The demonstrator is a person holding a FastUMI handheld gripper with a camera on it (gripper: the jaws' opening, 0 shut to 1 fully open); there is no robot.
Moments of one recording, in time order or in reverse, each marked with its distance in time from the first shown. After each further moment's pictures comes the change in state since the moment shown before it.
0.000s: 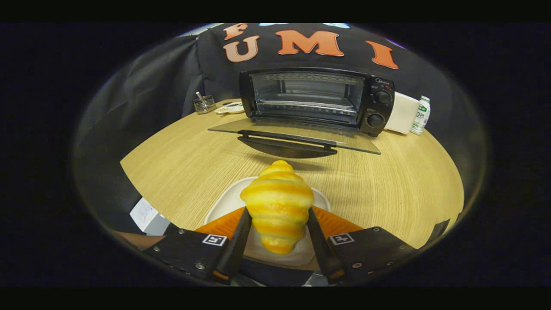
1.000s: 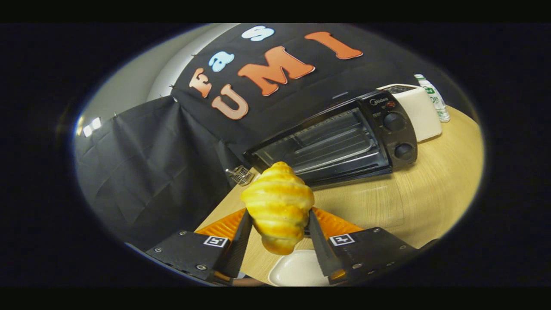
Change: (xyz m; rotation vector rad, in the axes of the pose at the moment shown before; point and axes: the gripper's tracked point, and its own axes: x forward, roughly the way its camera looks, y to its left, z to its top) arm 0.015 -0.005 0.165 0.443 -0.315 0.383
